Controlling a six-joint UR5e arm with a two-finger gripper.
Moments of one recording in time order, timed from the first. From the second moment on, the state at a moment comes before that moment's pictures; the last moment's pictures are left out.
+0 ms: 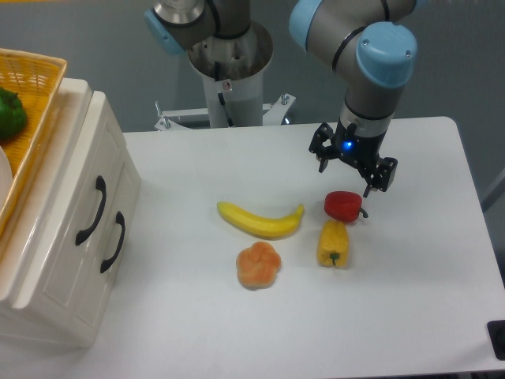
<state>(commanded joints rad) 2.69 -1.78 -1.62 -1.26 1.48 1.27</state>
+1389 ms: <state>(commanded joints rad) 2.60 -1.81 -1.66 -1.27 1.47 1.06</state>
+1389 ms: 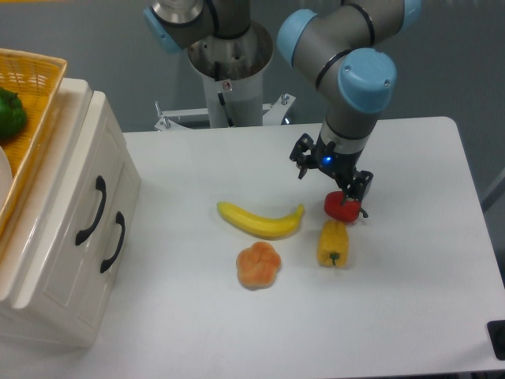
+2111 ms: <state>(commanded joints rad) 2.42 -1.85 -1.59 -1.27 1.43 0.57</state>
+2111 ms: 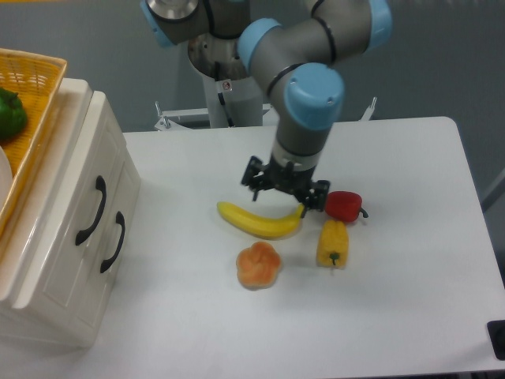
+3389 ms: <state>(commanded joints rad) 2.25 -1.83 -1.58 -1.32 1.27 0.31</state>
